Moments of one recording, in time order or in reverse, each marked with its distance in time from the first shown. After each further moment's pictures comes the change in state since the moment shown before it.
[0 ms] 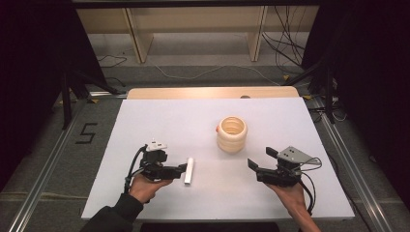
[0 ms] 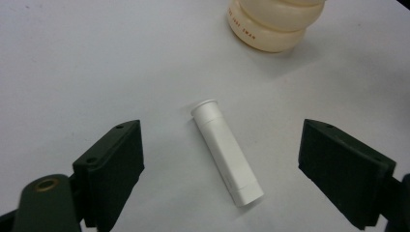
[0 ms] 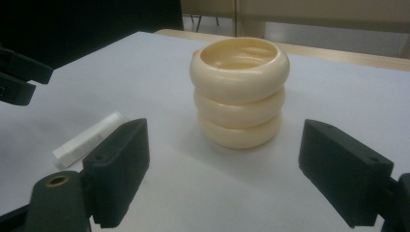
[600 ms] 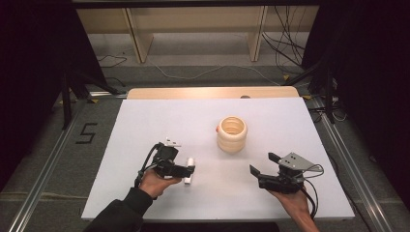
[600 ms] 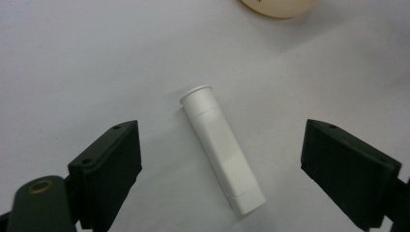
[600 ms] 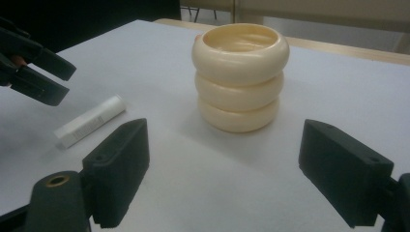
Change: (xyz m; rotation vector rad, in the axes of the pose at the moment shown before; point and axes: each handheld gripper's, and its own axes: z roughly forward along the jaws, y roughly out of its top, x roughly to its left) left arm -0.011 0.011 0.032 0.152 0.033 0.026; right arm 0.005 -0.010 -0.011 0.026 -0.017 -0.032
